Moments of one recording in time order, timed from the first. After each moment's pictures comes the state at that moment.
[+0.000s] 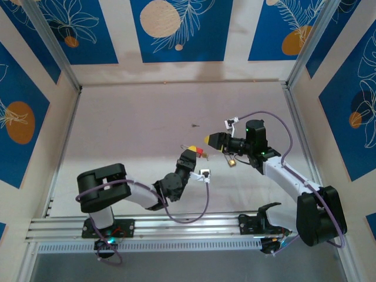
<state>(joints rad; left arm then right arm) -1.23 1.74 0.54 1.26 -0.83 1.68 0.29 1.18 0.58 0.13 -0.85 0.82</state>
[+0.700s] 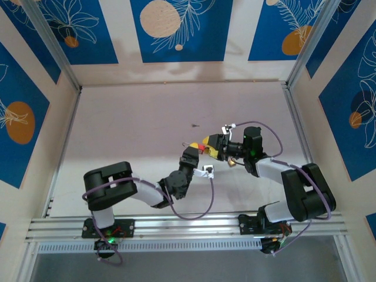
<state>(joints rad) -1.22 1.80 0.62 1.26 -0.88 1.65 0.27 1.41 0.46 0.65 -0.99 1.22</state>
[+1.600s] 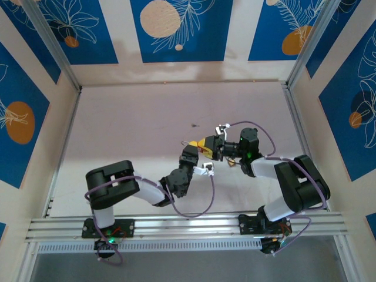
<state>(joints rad) -1.20 1.82 0.63 1.26 -0.90 1.65 0.33 1.49 0.46 0.88 -1.05 1.35</state>
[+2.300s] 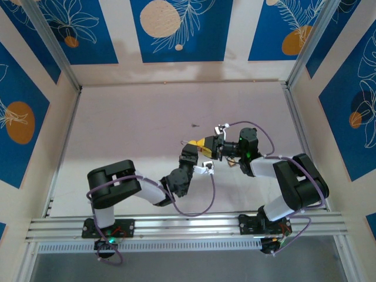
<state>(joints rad) -1.20 1.83 0.64 1.29 -0.91 1.63 0.33 1.51 0.46 0.90 -1.04 1.38</state>
